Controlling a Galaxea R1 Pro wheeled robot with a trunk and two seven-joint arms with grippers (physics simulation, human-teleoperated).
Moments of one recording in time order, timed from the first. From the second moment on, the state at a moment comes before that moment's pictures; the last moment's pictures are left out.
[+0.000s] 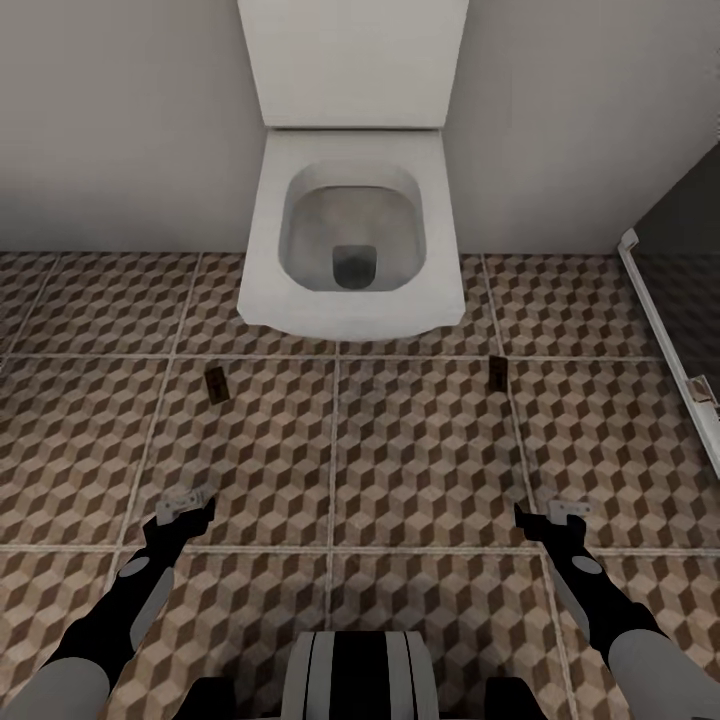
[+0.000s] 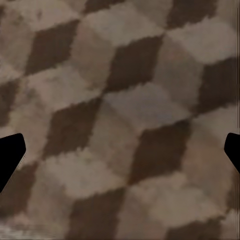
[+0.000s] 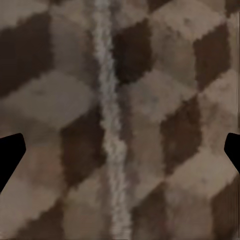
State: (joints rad) left arm -0.55 0.17 0.03 -0.72 0.26 -0.05 0.06; right arm -0.66 -0.19 -0.10 -0.47 0.00 -0.17 -0.05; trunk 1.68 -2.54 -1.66
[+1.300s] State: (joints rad) left arm -0.55 0.17 0.03 -0.72 0.25 -0.05 0.06; right arm -0.66 -0.19 -0.10 -0.47 0.00 -0.16 -0.05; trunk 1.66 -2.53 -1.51
